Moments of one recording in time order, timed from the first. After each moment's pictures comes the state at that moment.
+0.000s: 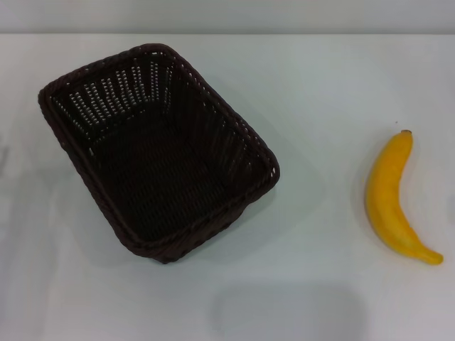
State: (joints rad) left arm -0.36 -2.08 0.47 -0.06 -2.42 -1.36 2.38; right arm 0.38 2.01 -0.41 -0.17 2.34 1.15 -2.68
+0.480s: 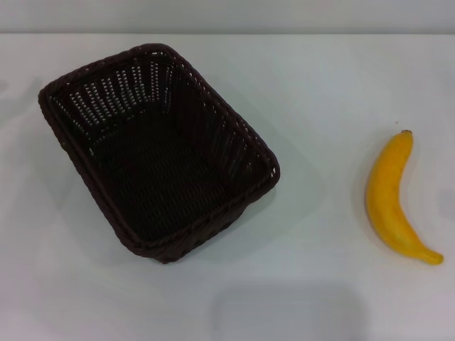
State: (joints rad) left arm -0.47 -1.89 0.57 0.47 -1.69 -1.05 1.42; right arm 0.40 2.01 -0.41 -0.17 2.34 1.15 -2.68
